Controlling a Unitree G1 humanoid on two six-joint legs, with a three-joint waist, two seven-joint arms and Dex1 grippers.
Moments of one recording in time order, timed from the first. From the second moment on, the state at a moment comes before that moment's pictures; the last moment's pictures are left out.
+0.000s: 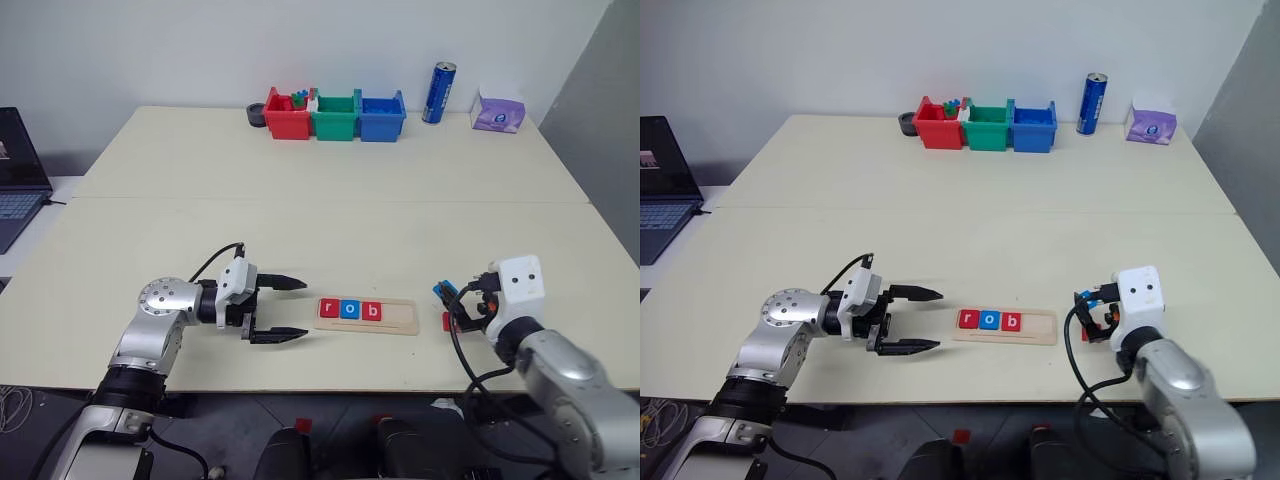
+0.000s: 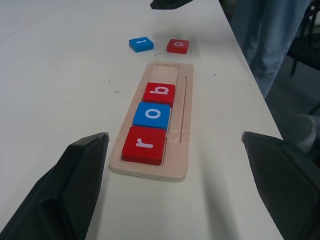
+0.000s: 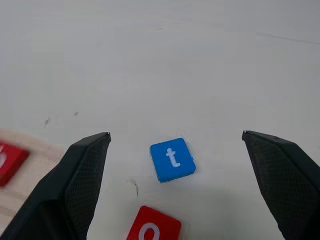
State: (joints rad) left arm -0.37 0.62 -0.08 0.24 -0.37 -0.02 -1.45; right arm -0.02 -0.47 -0.17 -0.82 0.32 1.12 0.33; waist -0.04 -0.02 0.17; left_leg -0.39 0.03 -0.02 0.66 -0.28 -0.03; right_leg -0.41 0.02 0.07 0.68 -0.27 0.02
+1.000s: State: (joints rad) left arm -0.34 0.65 -0.08 0.21 -0.37 0.00 -1.43; right arm -0.16 -0.91 0.11 -0.26 0.28 0.64 0.97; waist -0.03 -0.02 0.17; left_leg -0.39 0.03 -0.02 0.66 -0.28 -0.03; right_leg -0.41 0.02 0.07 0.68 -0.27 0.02
